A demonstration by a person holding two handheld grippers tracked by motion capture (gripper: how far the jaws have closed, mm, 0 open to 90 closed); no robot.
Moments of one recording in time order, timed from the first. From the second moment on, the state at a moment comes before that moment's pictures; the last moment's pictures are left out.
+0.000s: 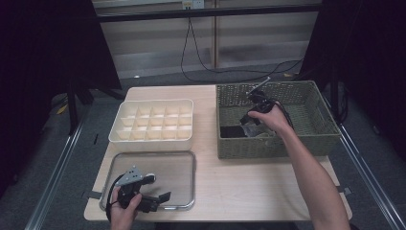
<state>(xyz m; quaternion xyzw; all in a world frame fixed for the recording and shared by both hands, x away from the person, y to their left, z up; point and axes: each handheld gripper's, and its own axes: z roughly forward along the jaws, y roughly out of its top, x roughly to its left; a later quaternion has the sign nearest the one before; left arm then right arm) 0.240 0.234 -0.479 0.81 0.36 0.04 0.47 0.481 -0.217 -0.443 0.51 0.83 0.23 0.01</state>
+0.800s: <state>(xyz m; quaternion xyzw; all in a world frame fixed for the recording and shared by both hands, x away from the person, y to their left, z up) 0.238 0.236 -0.478 0.81 0.35 0.04 0.47 0.478 -0.212 -0.450 0.50 0.84 0.19 0.01</state>
